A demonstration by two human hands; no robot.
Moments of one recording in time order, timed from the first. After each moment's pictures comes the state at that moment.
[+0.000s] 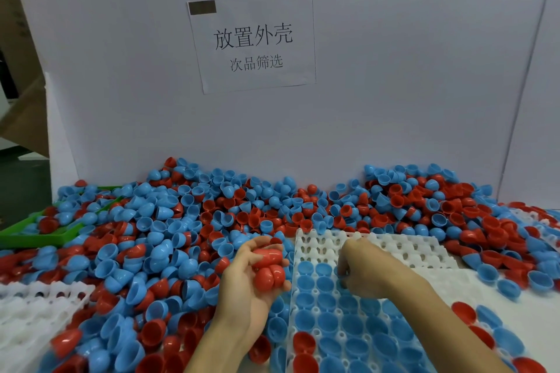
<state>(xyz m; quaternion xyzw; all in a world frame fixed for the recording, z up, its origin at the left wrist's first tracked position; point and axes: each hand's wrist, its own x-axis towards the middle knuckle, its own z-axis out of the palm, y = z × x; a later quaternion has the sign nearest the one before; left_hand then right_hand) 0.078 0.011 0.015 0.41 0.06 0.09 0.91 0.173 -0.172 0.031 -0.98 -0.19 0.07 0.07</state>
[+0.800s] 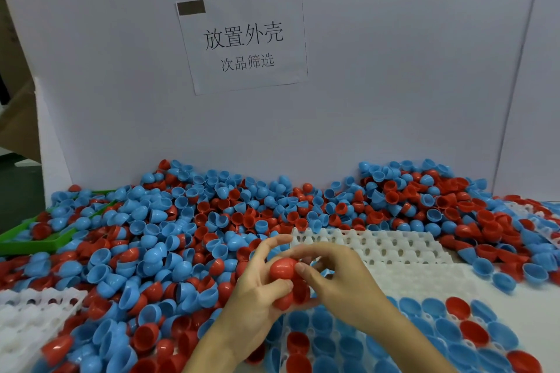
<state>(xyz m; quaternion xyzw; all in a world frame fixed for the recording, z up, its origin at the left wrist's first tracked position) 0.074 0.004 0.007 0.54 -0.08 -0.03 0.84 0.121 -0.151 0.019 -0.80 -0.29 -0.05 0.52</state>
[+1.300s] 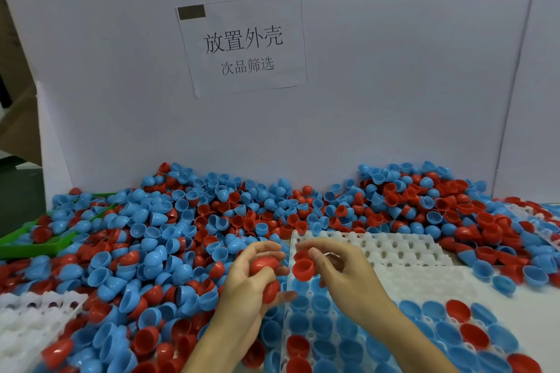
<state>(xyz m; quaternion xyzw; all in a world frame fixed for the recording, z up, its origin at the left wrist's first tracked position) 0.083 0.009 0.005 0.57 0.04 0.10 0.81 0.127 -0.153 0.017 -0.76 -0.24 -0.05 0.60</state>
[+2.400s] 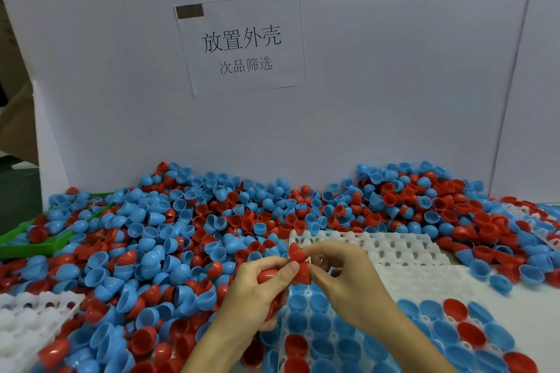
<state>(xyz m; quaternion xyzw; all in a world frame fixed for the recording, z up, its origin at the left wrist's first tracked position) 0.080 0.010 0.007 0.68 -0.04 0.04 0.73 0.126 -0.159 0.018 -0.79 -0.29 -0.09 0.54</state>
